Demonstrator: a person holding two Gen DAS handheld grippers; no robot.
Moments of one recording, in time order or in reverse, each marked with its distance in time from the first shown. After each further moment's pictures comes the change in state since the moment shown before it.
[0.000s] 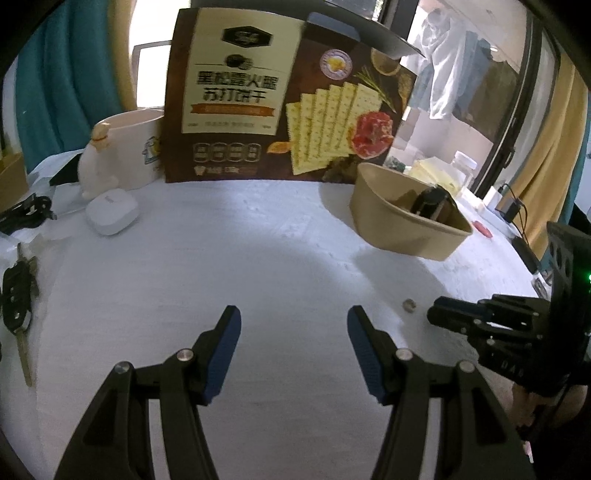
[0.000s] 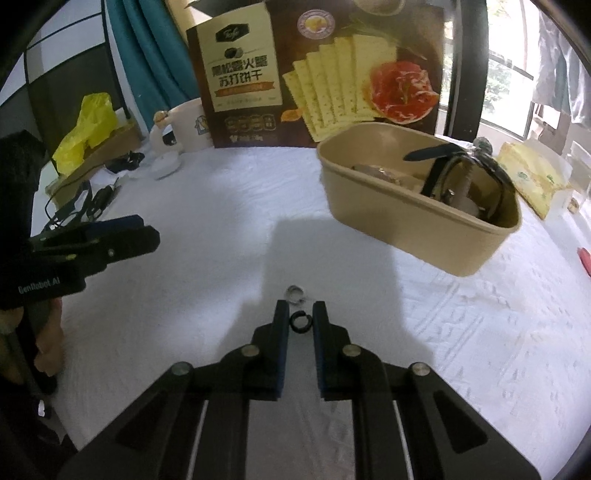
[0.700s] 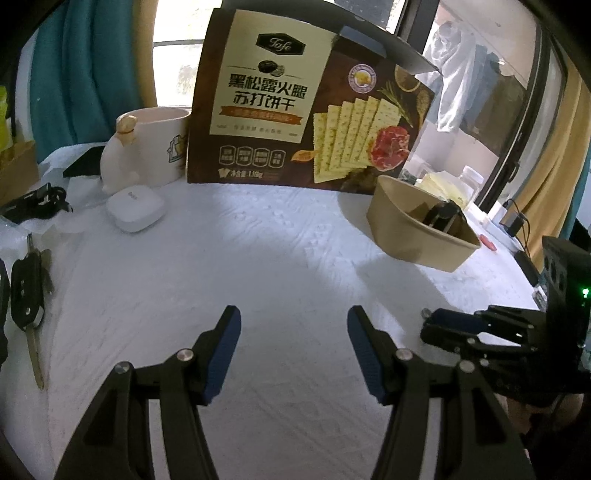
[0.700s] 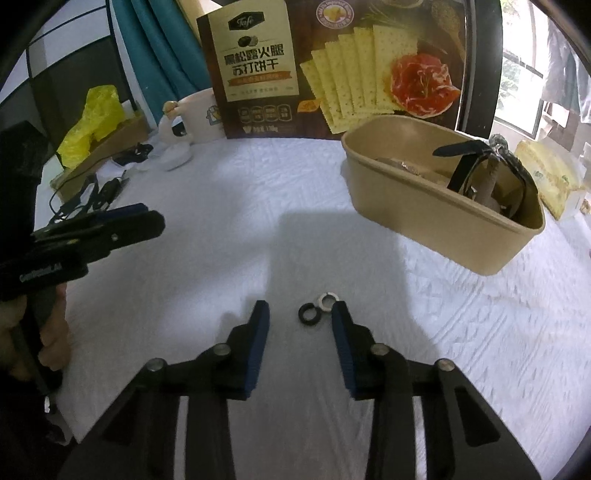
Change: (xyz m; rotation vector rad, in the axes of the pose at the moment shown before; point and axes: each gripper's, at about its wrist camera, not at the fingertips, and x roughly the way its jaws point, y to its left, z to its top) left arm -0.009 0.030 -0.002 -0.053 -0.031 -0.001; right arm 0.013 0.017 0.001 -0.015 0.033 0.025
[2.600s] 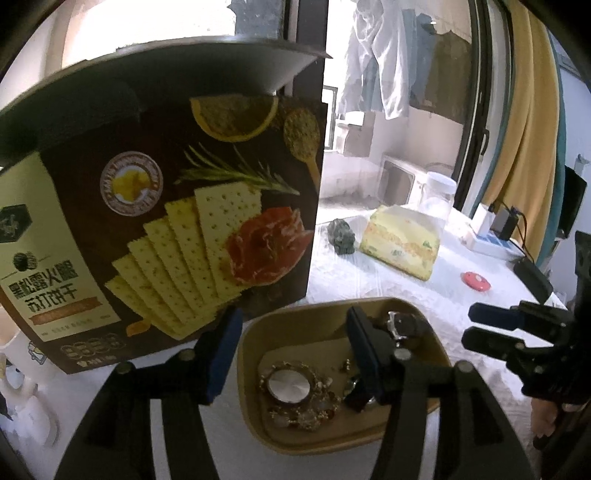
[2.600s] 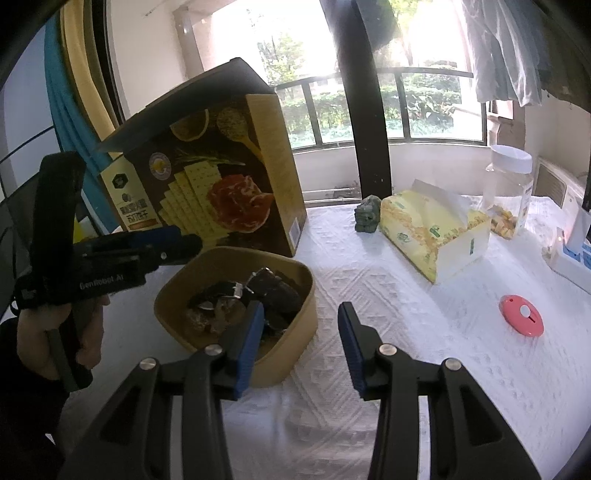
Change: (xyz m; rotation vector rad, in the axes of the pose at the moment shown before) left arm 0.098 -0.160 0.137 0.290 -0.072 -0.028; right arm -0.065 -0.187 0.042 0.192 -0.285 -0.029
